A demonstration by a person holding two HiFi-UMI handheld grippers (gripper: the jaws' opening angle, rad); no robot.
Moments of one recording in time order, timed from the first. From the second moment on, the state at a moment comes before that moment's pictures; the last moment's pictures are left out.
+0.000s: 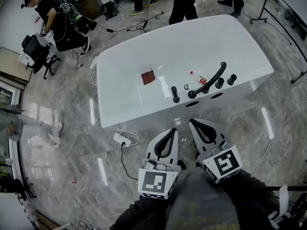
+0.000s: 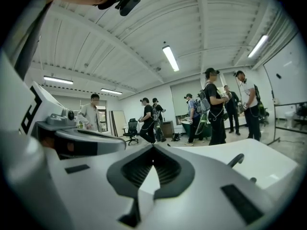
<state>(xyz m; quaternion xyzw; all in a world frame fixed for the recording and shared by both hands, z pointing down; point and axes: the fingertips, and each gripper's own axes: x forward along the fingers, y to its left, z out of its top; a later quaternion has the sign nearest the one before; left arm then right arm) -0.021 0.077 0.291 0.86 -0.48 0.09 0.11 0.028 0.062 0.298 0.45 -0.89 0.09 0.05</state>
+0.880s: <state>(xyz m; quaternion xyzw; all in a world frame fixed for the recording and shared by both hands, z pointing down) 0.026 -0.045 0.336 0.82 -0.53 0.14 0.15 0.065 -0.076 0.351 0.37 -0.92 0.15 0.06</state>
